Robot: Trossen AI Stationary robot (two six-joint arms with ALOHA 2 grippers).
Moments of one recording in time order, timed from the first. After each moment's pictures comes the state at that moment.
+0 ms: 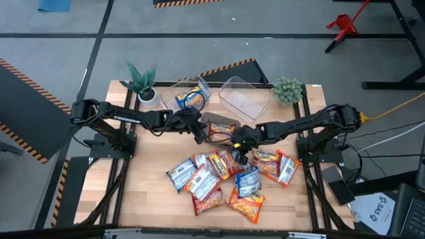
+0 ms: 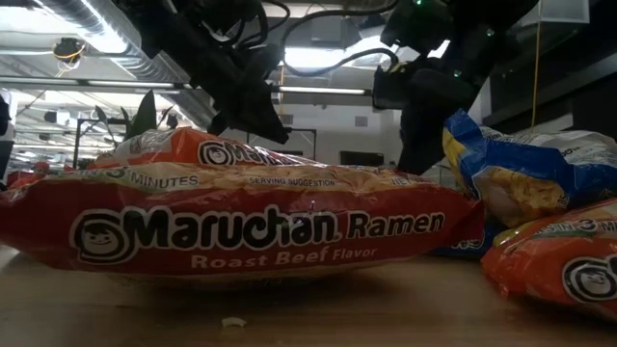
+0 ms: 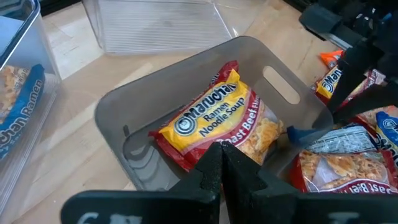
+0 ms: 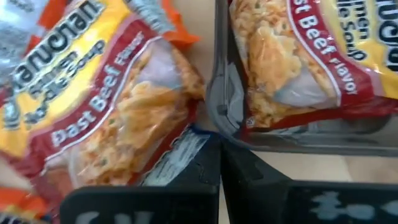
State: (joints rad) left arm 0.11 1.45 0.82 -0.01 -0.22 -0.52; right arm 0.05 1.59 0.89 -0.31 0.01 0.34
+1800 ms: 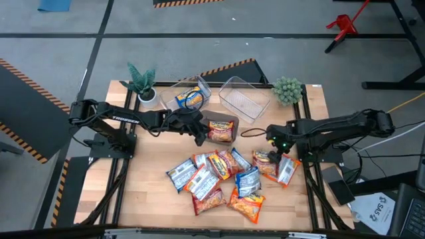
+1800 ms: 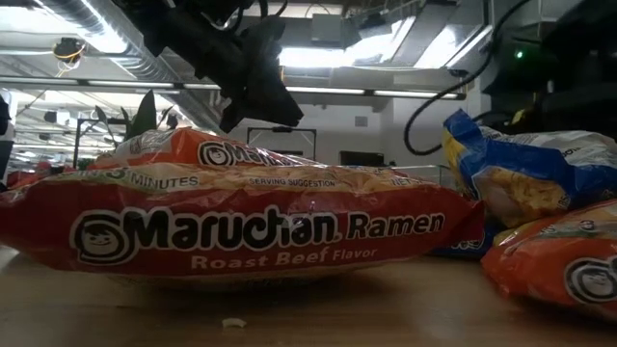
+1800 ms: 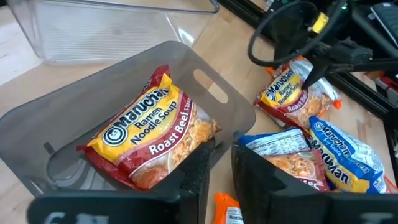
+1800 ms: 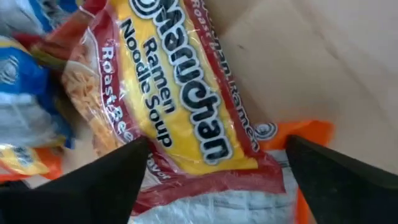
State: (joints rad) left arm 0.10 1.43 0.82 0.08 -0.09 -0.55; right arm -0.06 1.08 0.46 -0.70 -0.36 0.71
